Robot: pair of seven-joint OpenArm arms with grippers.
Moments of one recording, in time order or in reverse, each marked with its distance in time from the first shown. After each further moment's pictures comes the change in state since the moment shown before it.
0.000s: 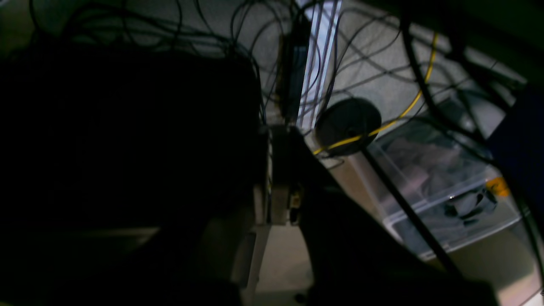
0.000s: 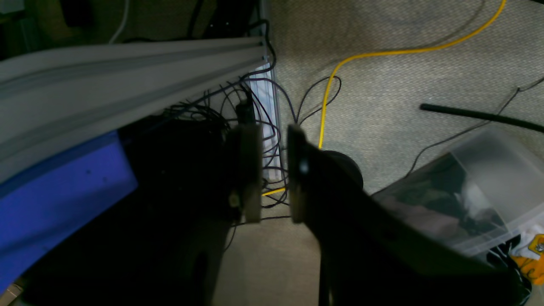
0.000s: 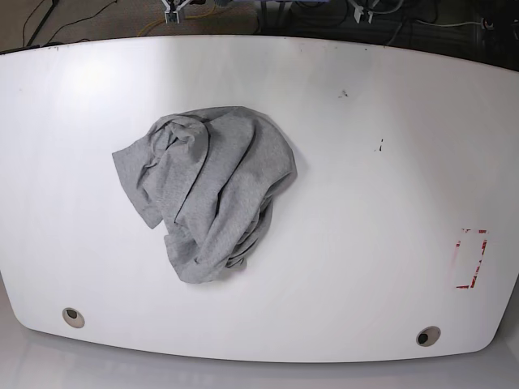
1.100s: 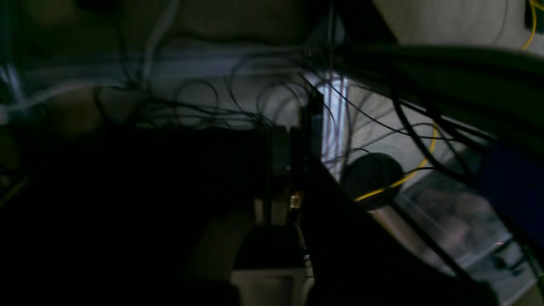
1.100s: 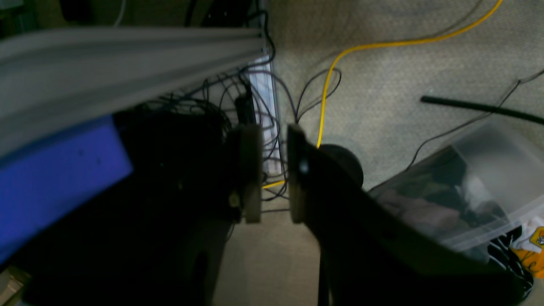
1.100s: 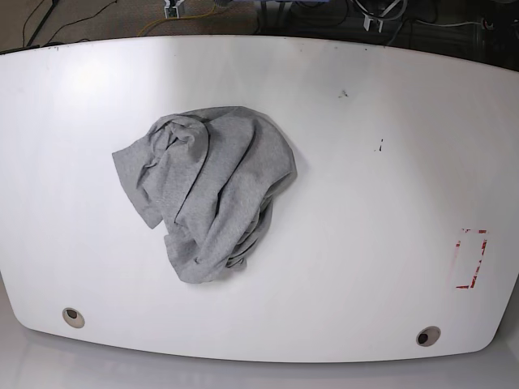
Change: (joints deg) left arm 13.4 -0.4 0.5 28.1 1.3 -0.2 -2.0; right arm -2.5 0.2 0.2 1.9 0.0 0.3 -0.2
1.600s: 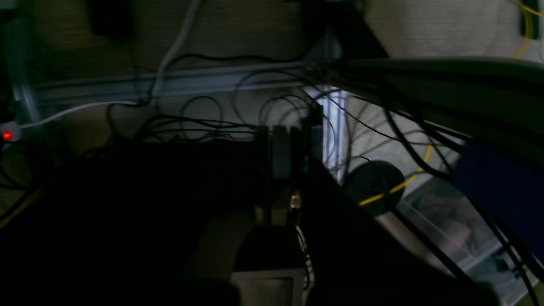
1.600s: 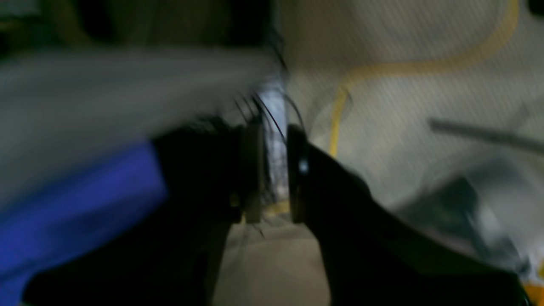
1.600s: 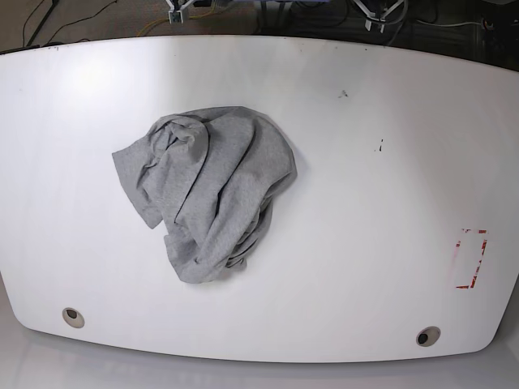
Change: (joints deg) left arm 3.2 0.7 0.1 7.0 -0.3 -0.3 2.0; right arm -0.8 -1.2 -0.2 5.1 0.2 0.1 1.6
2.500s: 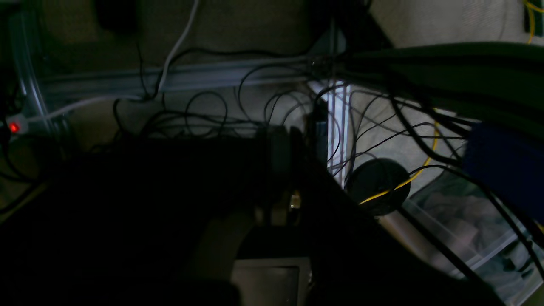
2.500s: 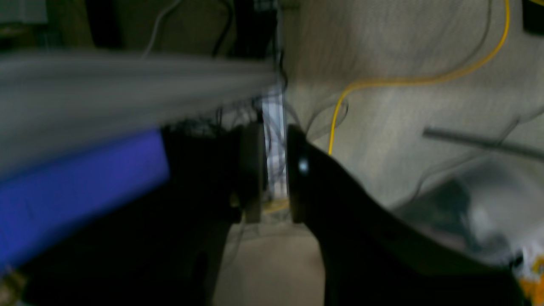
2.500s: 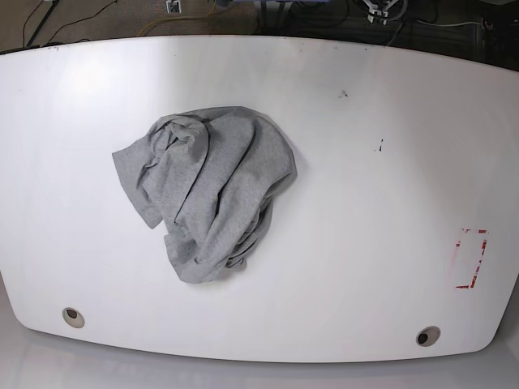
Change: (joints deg) left arm 4.9 -0.3 -0.2 4.5 -0.2 0.2 -2.3; right arm -8.8 0.4 0.3 11.3 0.2 -0.5 -3.3
